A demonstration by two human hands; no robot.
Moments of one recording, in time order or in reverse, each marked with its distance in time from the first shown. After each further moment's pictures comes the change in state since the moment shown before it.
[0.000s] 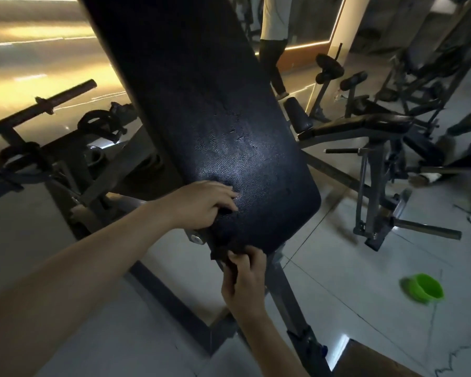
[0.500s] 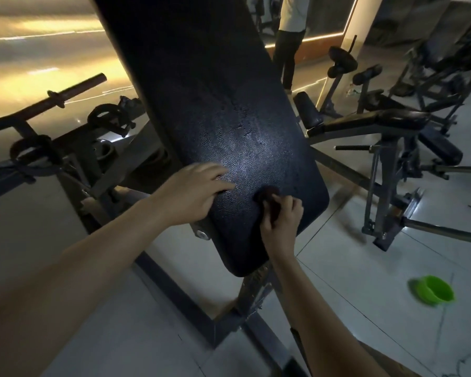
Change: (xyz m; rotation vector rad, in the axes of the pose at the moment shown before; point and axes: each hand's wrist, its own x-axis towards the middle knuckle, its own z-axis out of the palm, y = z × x) left_hand -0.014 -0.026 0.010 0.285 0.241 -0.005; right_hand 0.100 0.054 -0.007 0.033 0.082 0.316
